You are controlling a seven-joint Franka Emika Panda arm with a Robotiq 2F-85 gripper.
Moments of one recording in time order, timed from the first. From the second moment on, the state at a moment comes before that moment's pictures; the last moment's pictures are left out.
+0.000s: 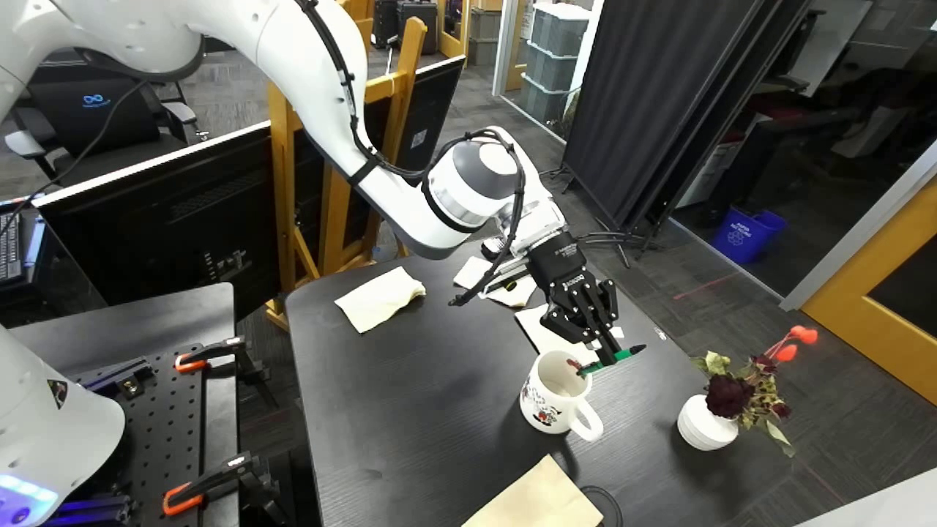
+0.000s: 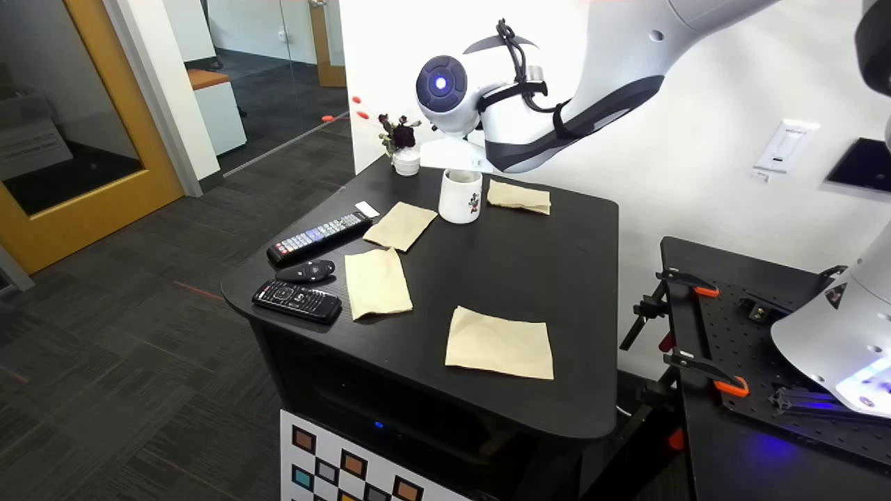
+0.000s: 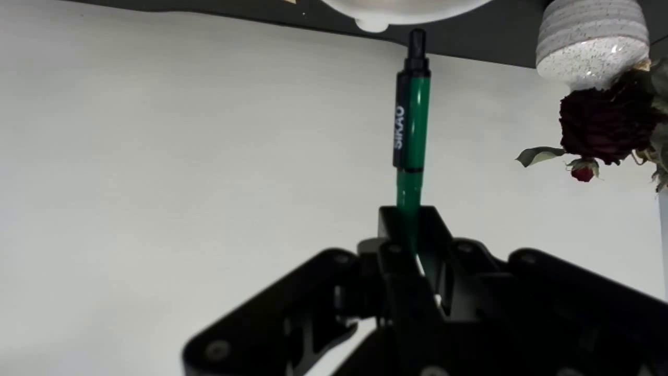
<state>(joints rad) 0.79 0.97 -1.05 -1.85 -0.55 2.57 1.87</state>
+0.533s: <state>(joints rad) 0.75 0.97 -1.00 -1.83 -0.55 2.57 1.85</state>
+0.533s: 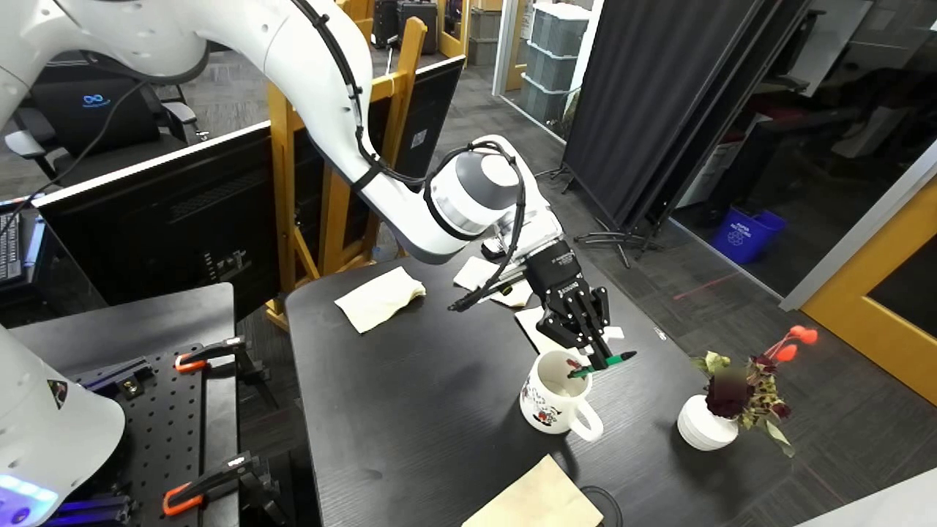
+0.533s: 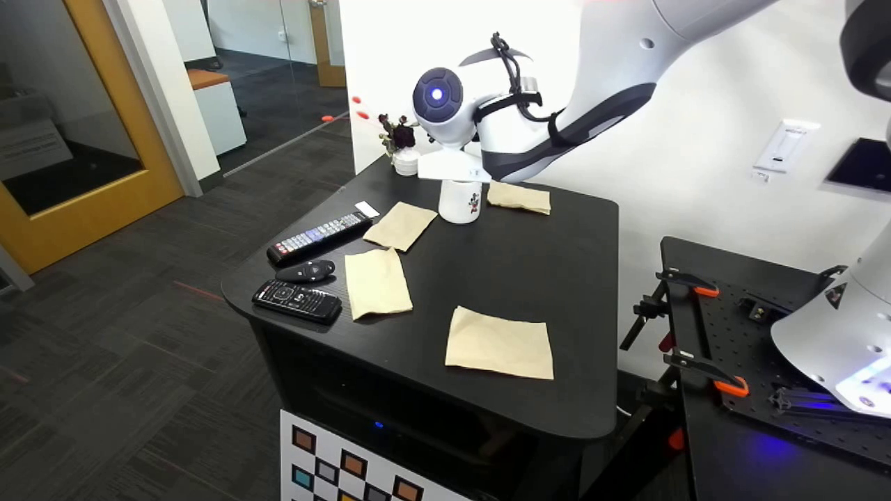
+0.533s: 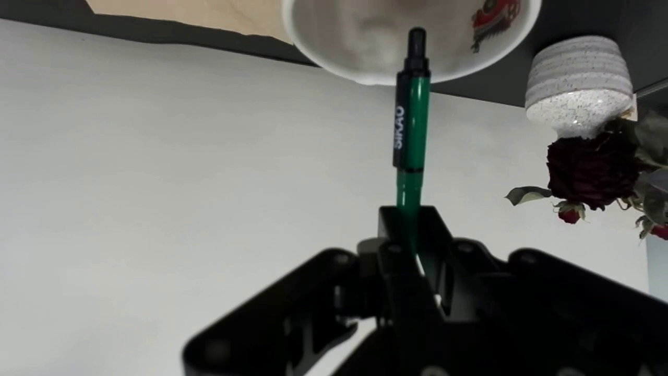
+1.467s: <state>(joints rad) 0.71 0.92 -0.90 -1.82 -0.55 2.57 1.71</state>
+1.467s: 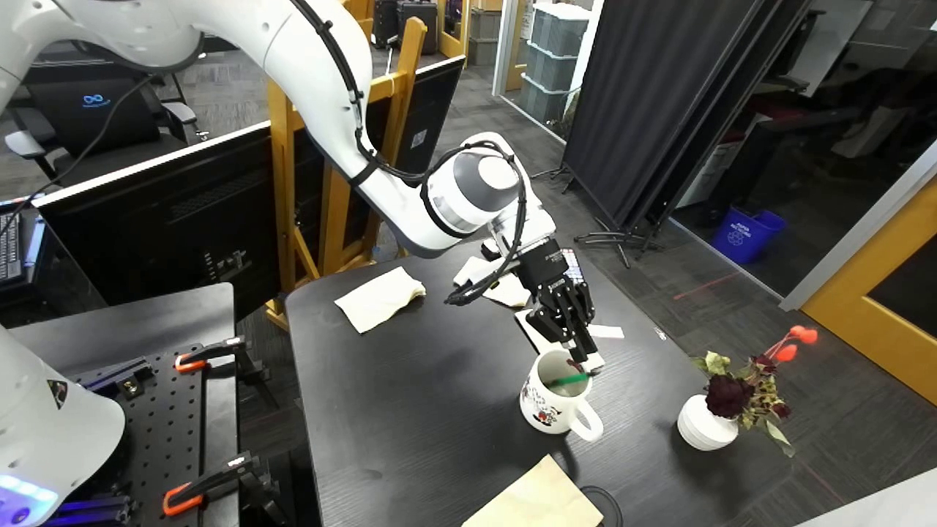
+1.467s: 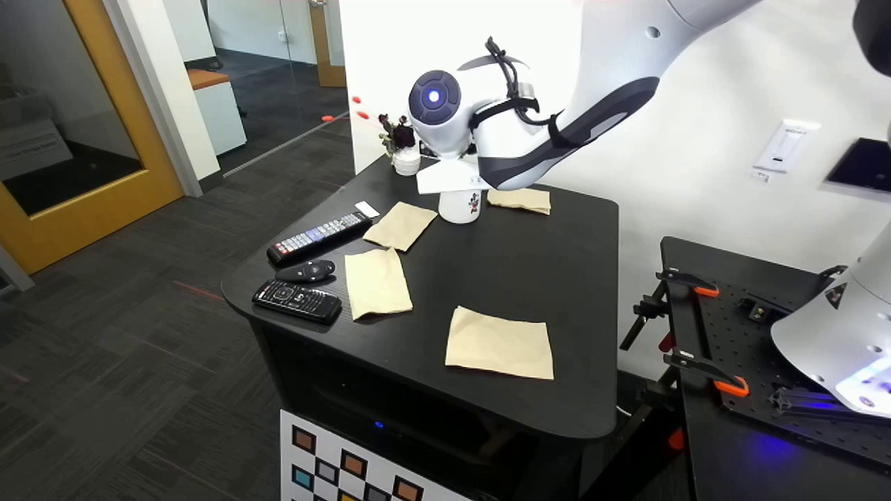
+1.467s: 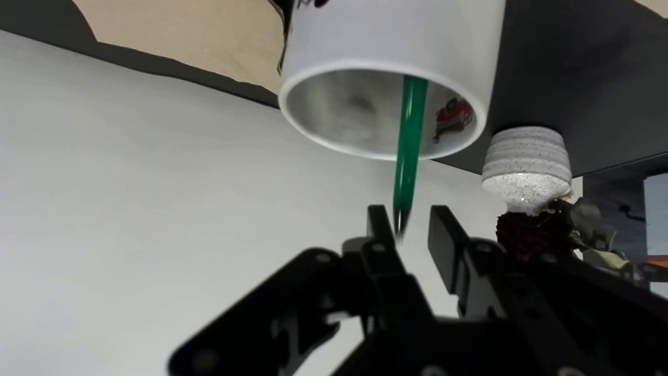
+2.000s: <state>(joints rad) 0.72 0.86 -0.90 -1.84 -0.58 2.57 1.71</state>
